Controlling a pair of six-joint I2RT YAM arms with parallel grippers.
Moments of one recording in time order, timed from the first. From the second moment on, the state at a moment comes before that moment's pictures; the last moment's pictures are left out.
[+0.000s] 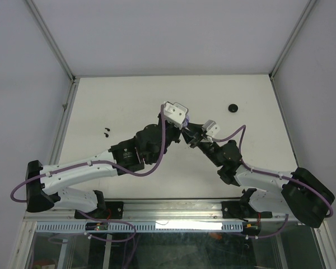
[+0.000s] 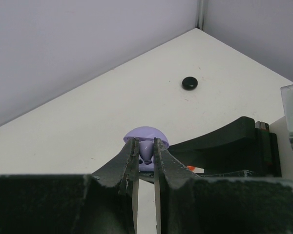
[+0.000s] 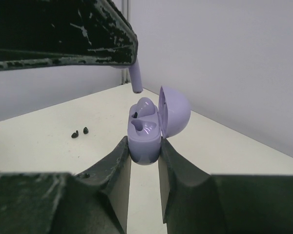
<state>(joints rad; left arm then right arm) -1.23 1.26 1.14 0.08 -0.66 0.06 0.85 1.16 0.36 1.13 0.04 -0.08</state>
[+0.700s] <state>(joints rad) -1.23 1.32 1.19 -0.09 -0.68 0.04 0.85 1.16 0.36 1.13 0.04 -0.08</state>
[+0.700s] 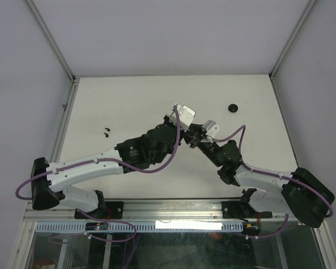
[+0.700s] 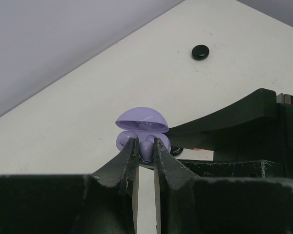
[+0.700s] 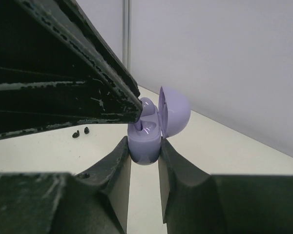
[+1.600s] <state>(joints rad) -1.23 1.36 1.35 -0.31 -0.67 -0.19 0.85 1.16 0.36 1.13 0.04 -0.08</state>
